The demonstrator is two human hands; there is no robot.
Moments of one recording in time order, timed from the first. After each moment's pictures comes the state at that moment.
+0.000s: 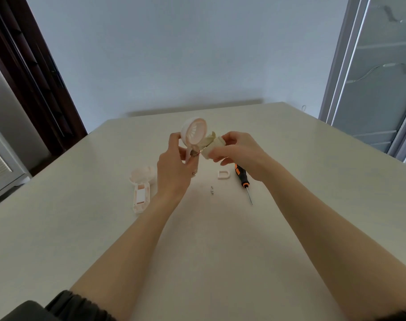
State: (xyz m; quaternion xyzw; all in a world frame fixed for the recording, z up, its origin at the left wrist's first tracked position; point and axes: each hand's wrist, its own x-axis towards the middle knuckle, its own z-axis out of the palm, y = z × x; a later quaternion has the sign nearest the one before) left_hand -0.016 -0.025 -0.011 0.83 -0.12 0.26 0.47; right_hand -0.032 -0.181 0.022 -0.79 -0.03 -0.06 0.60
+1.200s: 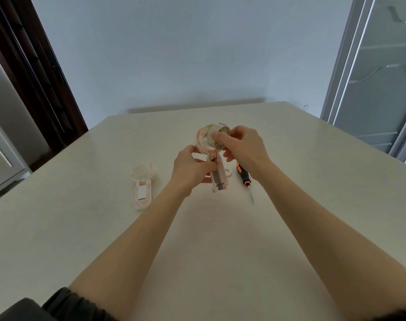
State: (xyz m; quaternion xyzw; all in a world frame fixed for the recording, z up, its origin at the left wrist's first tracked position) left_hand -0.023 -0.044 0.000 0.79 -0.06 -0.01 0.62; right_hand -0.030 -0.174 0.017 -0.79 0.01 -0.19 0.58
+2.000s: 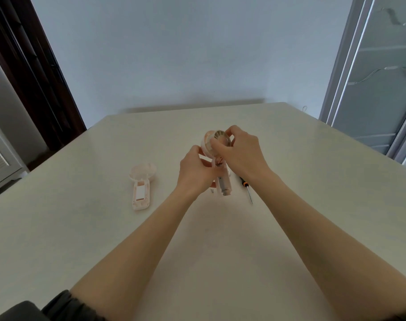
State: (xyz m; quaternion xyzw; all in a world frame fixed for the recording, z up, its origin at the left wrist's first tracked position) left_hand -0.033 -0.053 -0.005 0.80 -0.08 0.02 0.59; right_hand -0.040 -0.167 0.015 -0.85 -0.01 -0.24 0.46
